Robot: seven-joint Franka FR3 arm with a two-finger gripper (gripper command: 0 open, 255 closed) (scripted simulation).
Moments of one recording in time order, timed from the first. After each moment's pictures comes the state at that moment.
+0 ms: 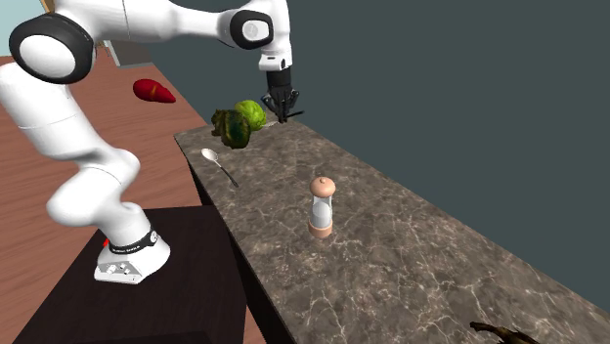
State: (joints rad) arm -0.09 -0.07 0.54 -1.81 -0.03 1.76 1.50
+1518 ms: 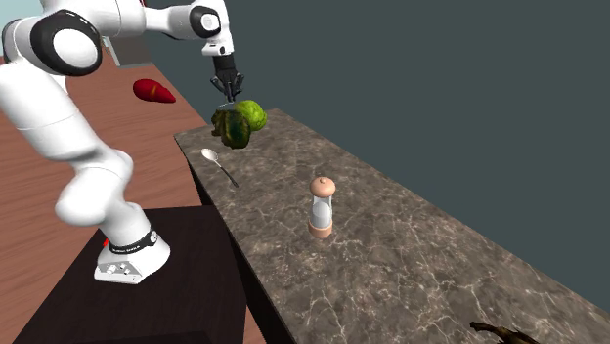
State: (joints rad) arm 0.13 -0.08 0.86 -1.80 0.00 1.71 2.05
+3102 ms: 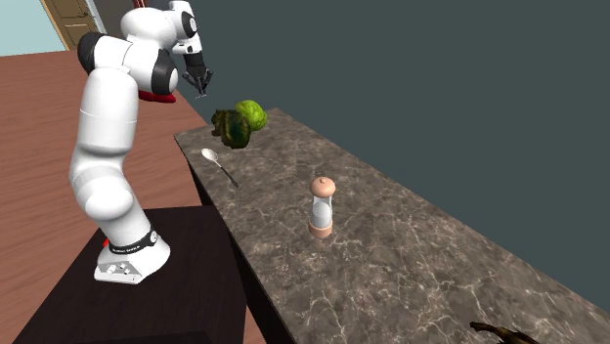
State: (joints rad) arm 0.69 0.50 0.96 -1.33 -0.43 1.56 2.67
